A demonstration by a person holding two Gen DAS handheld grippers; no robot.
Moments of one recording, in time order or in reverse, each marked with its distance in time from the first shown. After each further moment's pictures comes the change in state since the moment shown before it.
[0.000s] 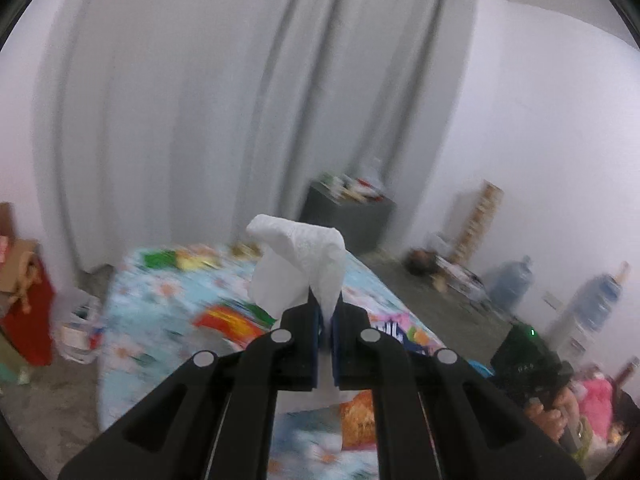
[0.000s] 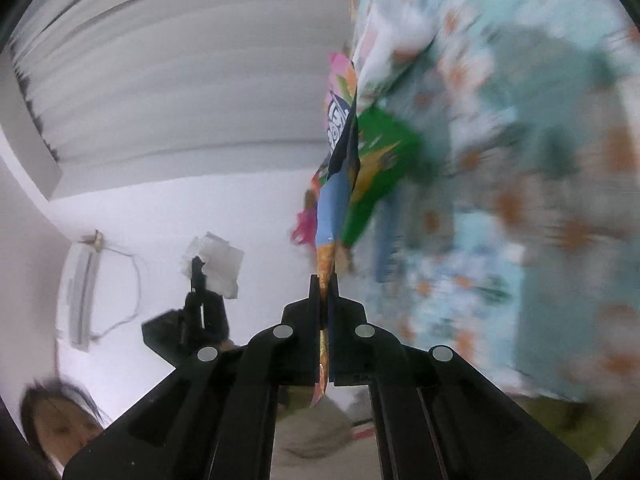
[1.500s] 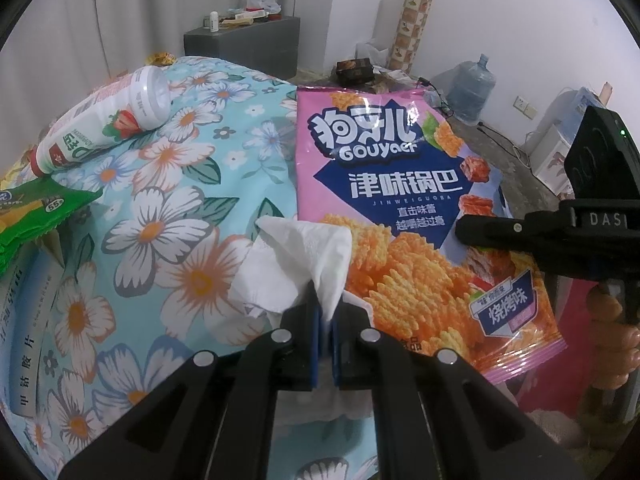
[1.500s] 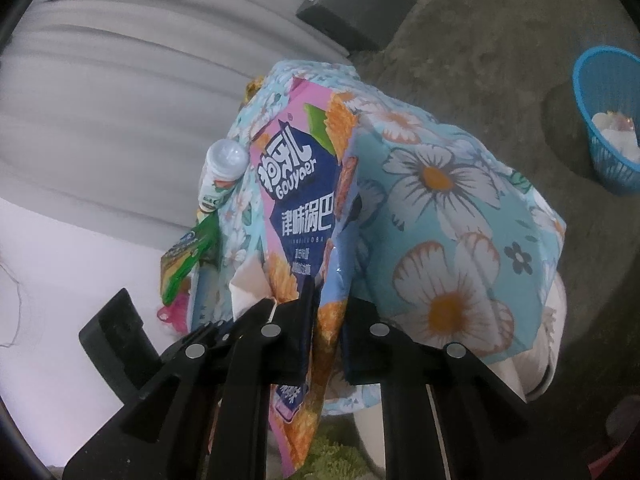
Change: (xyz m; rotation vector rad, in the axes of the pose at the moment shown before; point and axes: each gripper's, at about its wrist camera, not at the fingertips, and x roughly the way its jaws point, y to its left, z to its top) left arm 0.198 -0.164 -0.176 0.323 0.569 -0.099; right arm -0.122 -0.065 -0.016 -0.121 -0.384 -0.462
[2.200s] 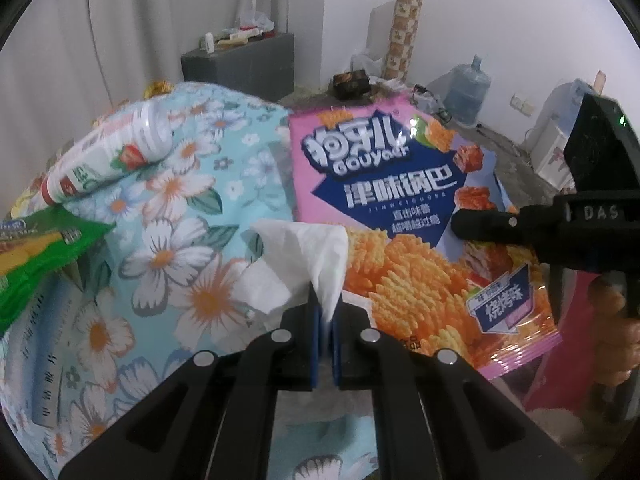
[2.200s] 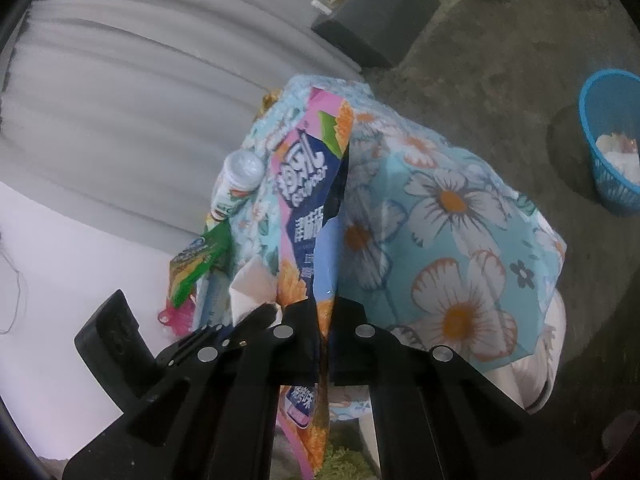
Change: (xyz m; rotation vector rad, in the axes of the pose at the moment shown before) left arm -0.019 -0.006 0.010 0.049 -0.059 0.024; right arm -0.018 0.009 -0.001 -0.050 -0.066 0.021
